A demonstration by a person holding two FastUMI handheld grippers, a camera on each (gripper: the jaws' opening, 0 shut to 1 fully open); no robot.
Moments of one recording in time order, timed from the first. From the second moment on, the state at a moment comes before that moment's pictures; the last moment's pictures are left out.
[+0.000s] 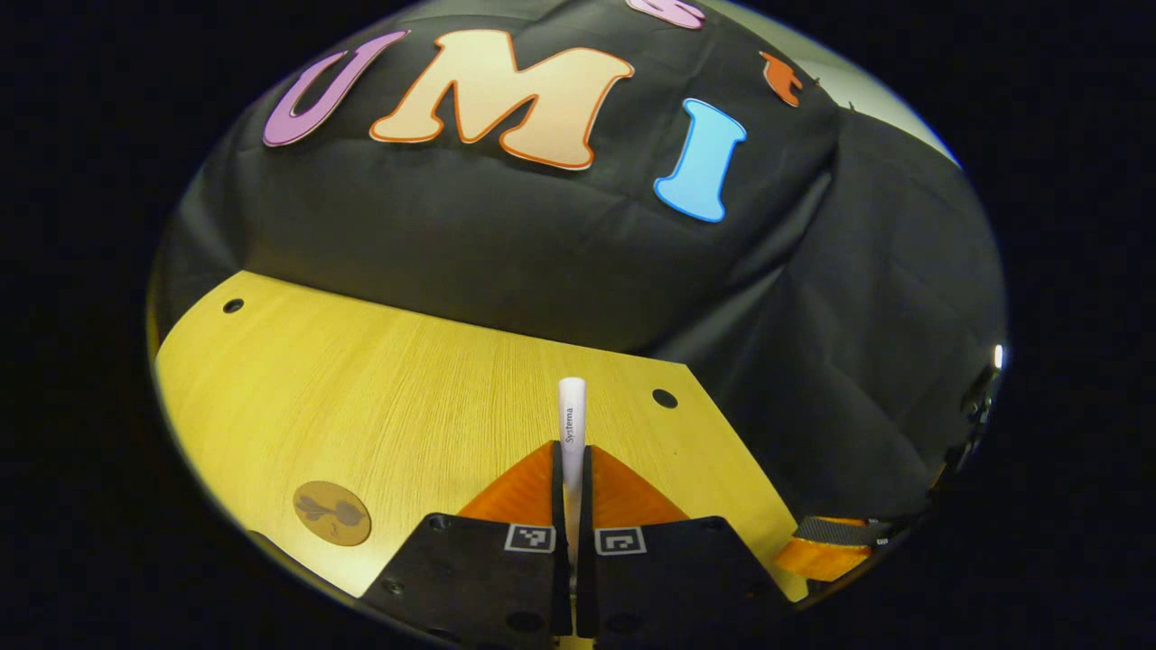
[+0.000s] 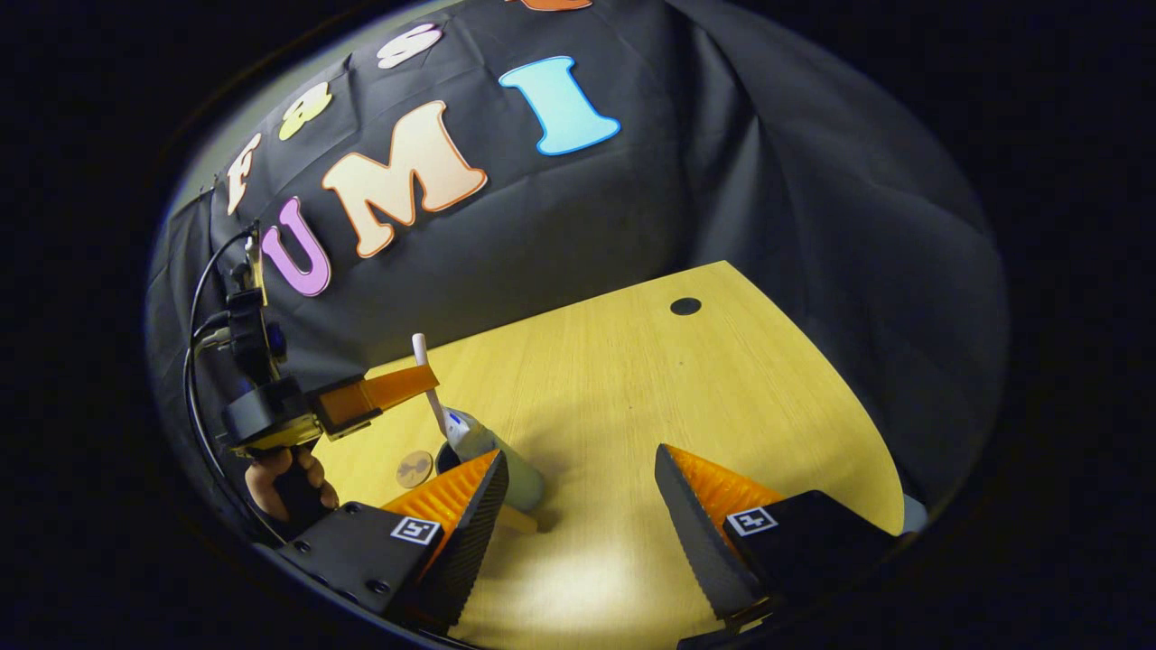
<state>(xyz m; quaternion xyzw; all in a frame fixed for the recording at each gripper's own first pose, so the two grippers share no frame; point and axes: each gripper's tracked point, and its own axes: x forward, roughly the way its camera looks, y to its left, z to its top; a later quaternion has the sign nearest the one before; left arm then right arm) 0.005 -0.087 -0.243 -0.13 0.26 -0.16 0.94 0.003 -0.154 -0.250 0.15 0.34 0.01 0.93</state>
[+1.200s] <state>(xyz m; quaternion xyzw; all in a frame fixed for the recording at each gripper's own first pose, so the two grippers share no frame) -0.070 0.044 -0.227 0.00 0.23 -0.07 0.97 0.006 -0.062 -0.325 0.03 0.48 0.13 0.87</state>
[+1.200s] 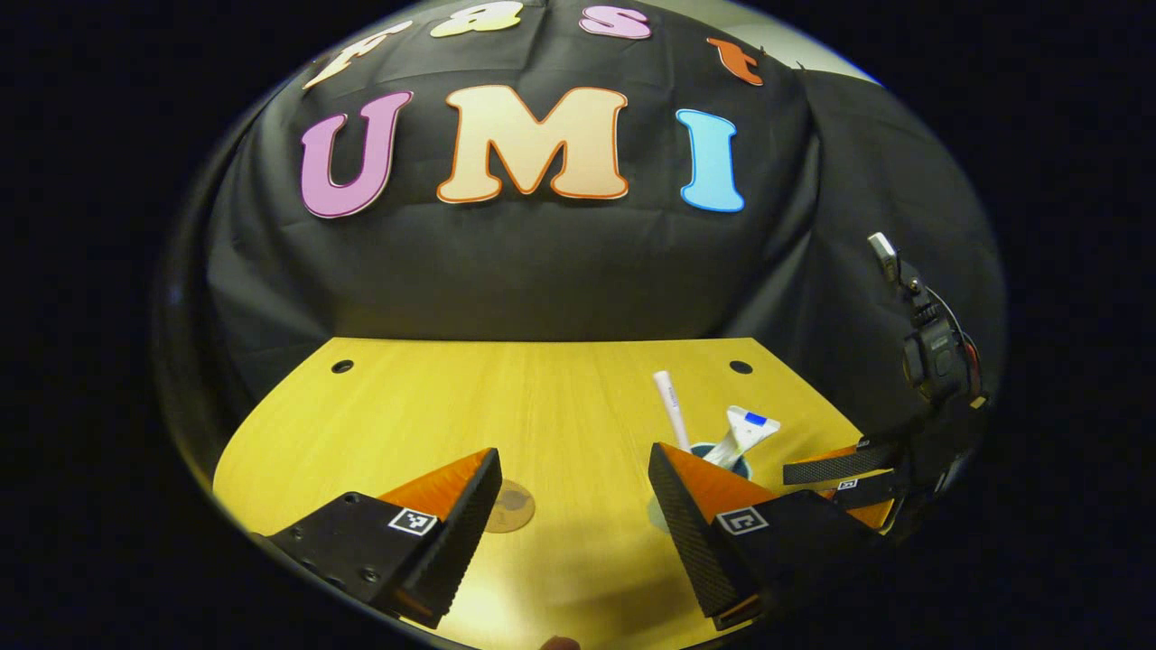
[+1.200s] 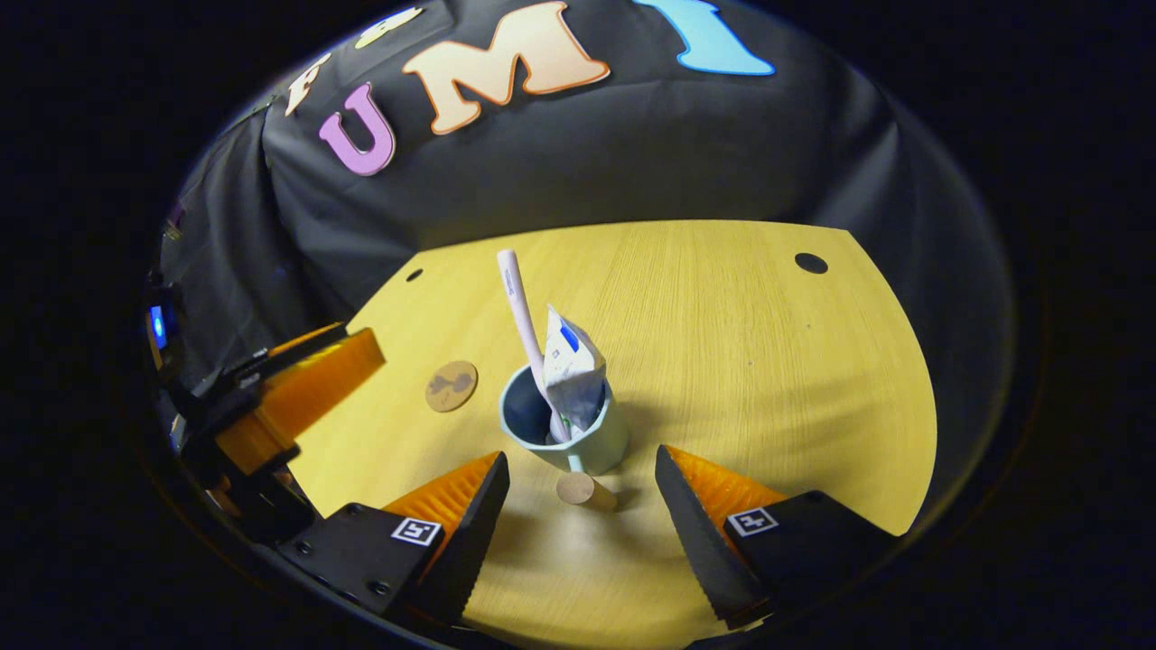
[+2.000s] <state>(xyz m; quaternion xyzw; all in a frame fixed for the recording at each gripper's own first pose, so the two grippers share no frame) -0.104 0.193 -0.235 0.01 0.25 0.03 0.97 0.010 -0.048 -0.379 -0.15 0.61 0.15 0.77</state>
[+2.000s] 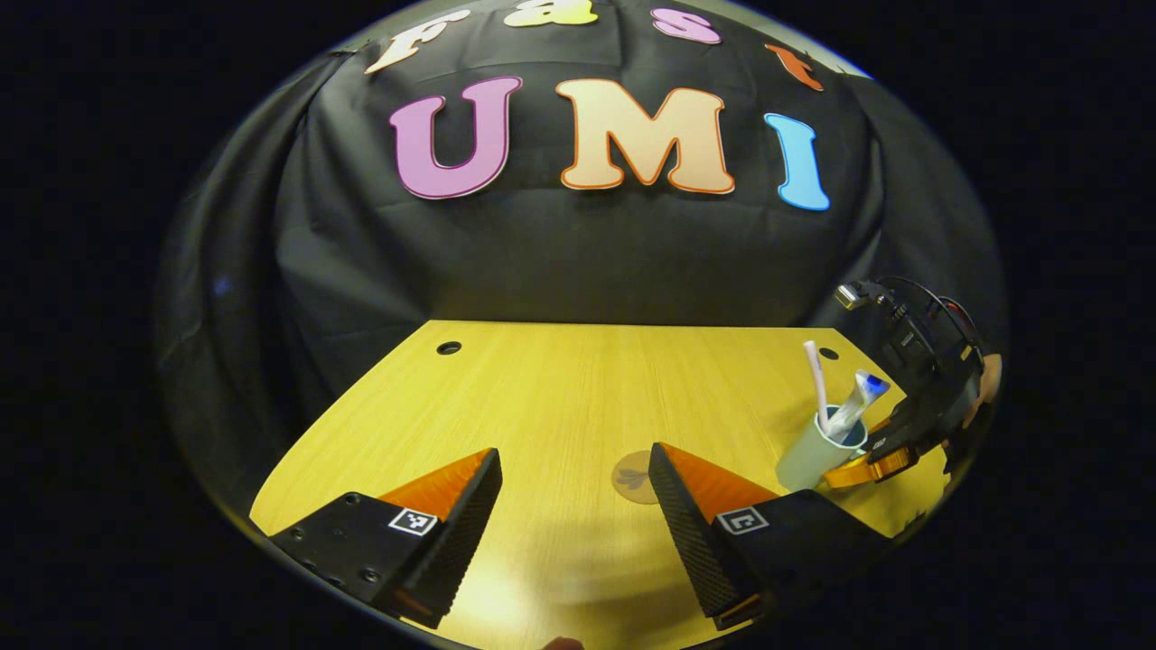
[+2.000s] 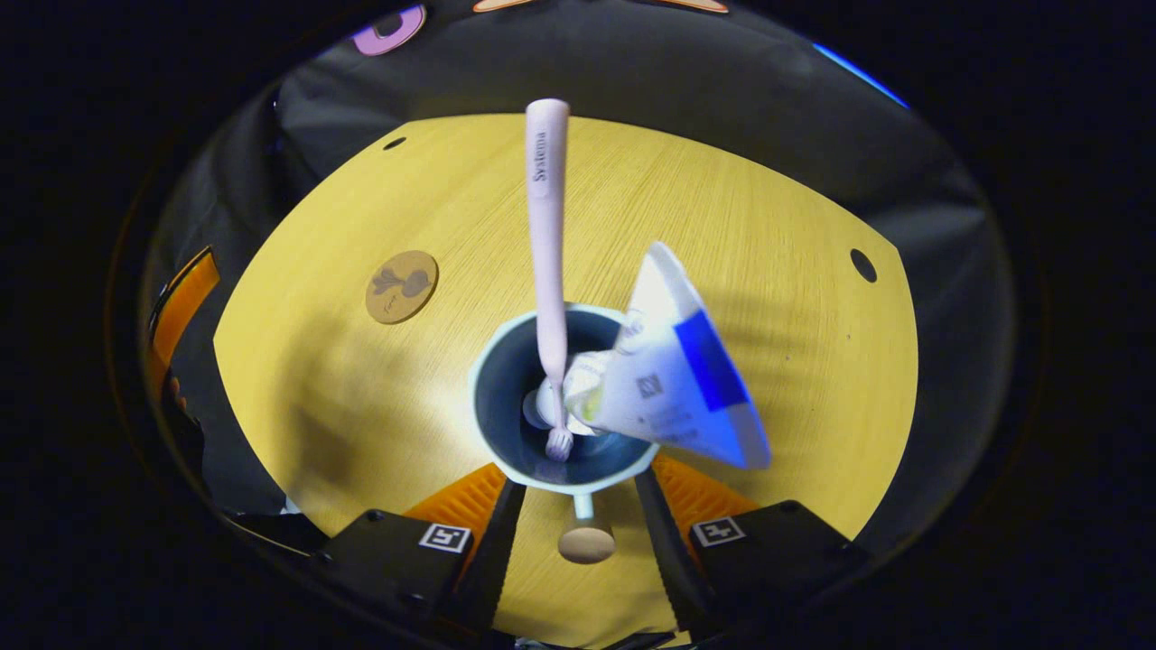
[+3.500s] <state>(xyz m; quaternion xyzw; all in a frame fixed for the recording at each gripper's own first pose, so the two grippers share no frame) -0.085 0.306 -0.257 -0.01 0.27 0.01 0.96 0.013 -0.044 -0.356 -0.16 0.60 0.19 0.76</state>
